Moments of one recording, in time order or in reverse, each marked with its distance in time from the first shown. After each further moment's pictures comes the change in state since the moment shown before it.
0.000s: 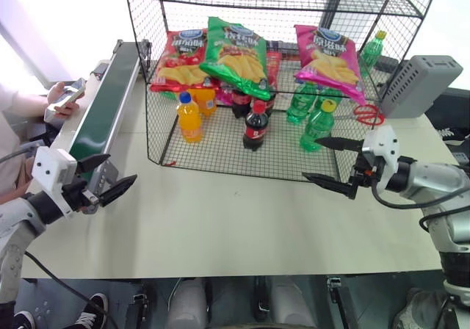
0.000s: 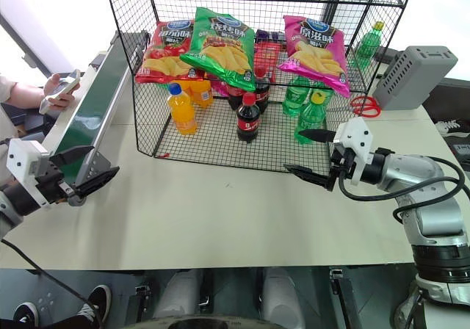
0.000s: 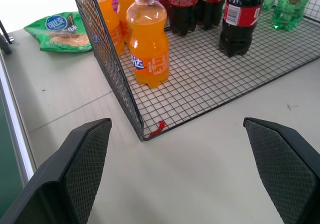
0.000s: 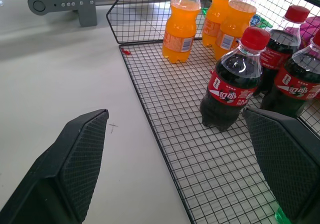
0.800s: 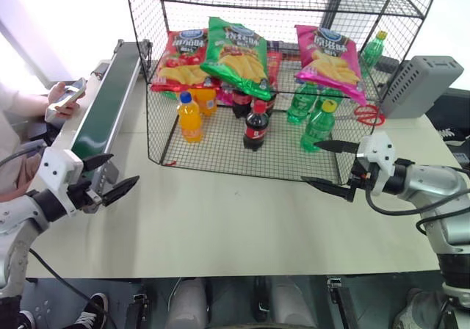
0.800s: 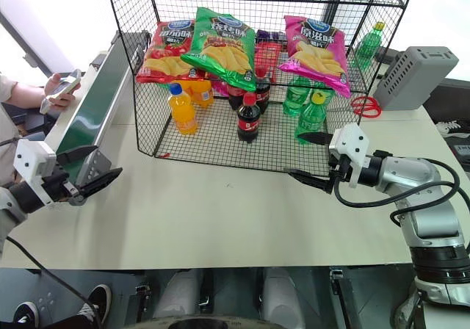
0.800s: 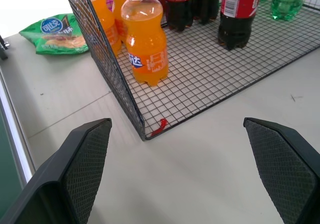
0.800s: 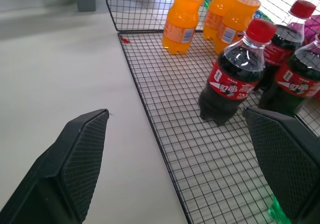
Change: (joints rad) left arm -0.047 -0.012 -0.043 0.079 0.072 -0.083 -0.027; right arm 0.015 0.000 0.018 0.036 -0.056 -0.079 -0.003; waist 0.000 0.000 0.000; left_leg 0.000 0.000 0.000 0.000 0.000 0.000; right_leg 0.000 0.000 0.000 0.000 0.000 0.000
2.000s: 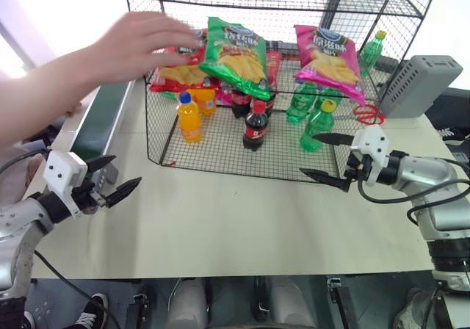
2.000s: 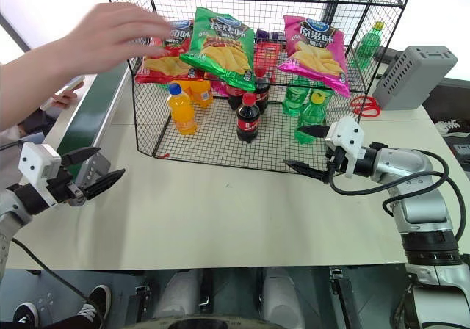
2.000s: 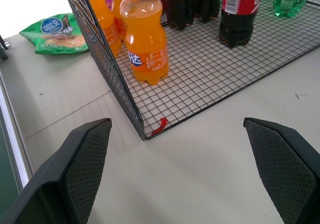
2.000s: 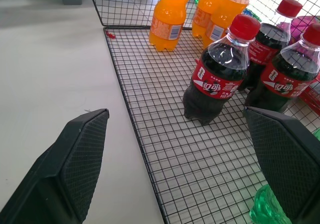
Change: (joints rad) left arm 0.017 -0.015 -0.019 -0.005 0.008 -0.029 0.016; right arm -0.100 0.026 0.043 0.124 -0.055 -0.078 0.016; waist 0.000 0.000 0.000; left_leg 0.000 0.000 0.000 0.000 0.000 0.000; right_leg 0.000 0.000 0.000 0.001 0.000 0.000
